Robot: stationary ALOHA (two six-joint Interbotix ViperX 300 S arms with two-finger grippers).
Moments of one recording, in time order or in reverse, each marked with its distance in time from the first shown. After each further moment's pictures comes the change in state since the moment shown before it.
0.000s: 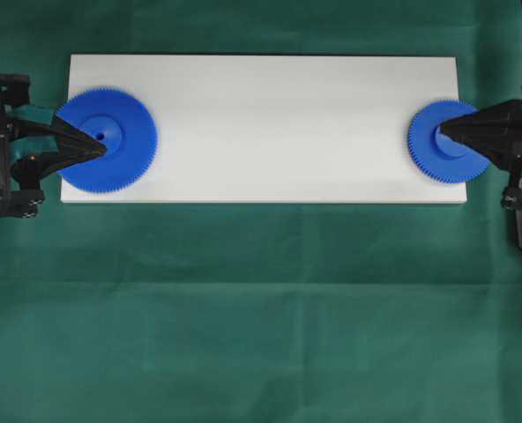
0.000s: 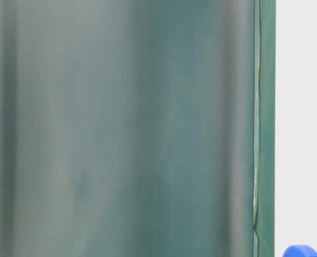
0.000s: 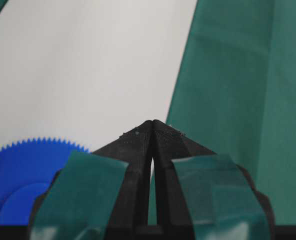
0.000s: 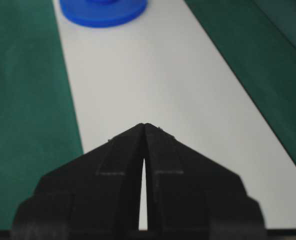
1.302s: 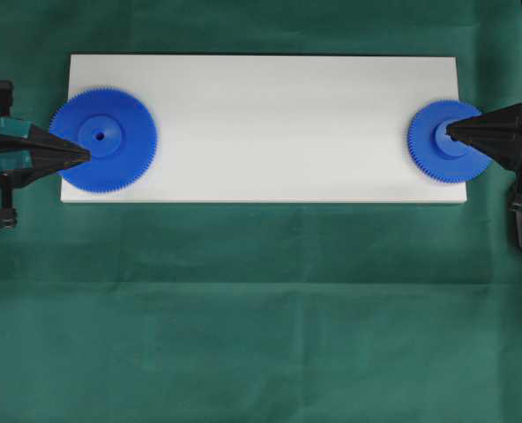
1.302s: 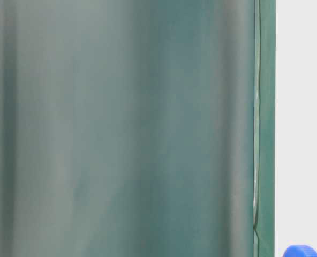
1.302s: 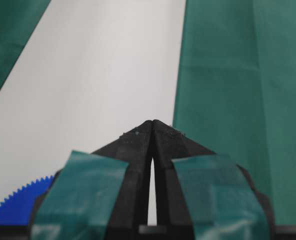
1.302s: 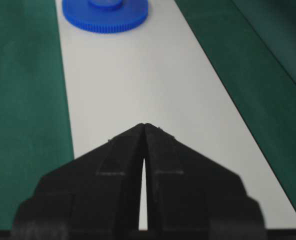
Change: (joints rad) left arm -0.040 -0.146 0.158 0.000 -0.189 0.175; right arm 0.003 -0.063 0.029 -0.100 -0.002 -0.005
